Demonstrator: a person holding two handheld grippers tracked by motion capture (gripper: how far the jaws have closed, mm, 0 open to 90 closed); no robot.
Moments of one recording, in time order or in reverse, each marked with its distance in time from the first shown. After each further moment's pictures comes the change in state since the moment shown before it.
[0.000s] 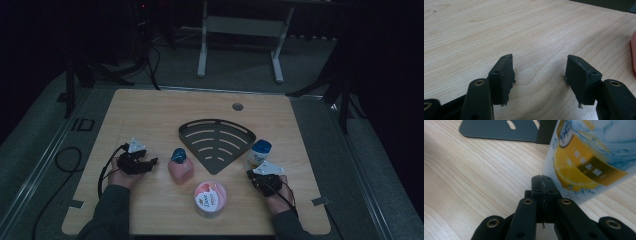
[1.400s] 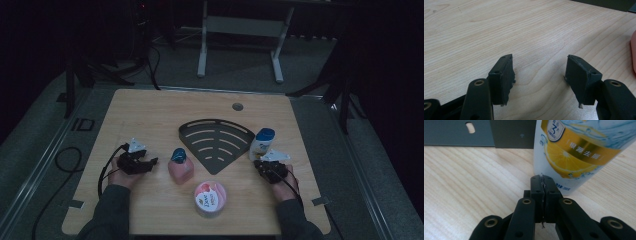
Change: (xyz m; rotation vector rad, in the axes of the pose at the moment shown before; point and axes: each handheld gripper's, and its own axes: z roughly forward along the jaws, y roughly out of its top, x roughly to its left) left arm 0.000 0.000 0.000 0.002 0.000 0.000; right arm -0.042 0.009 0.015 0.020 -0.031 0.053
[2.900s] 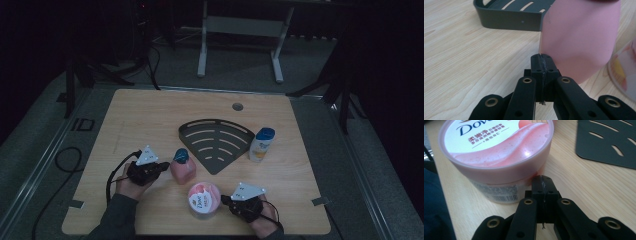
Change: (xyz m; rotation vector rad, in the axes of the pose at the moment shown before) left arm -0.065 0.019 -0.038 -0.078 -0.201 0.169; right arm 0.135 -0.002 -0.049 -0.069 0.350 -0.172
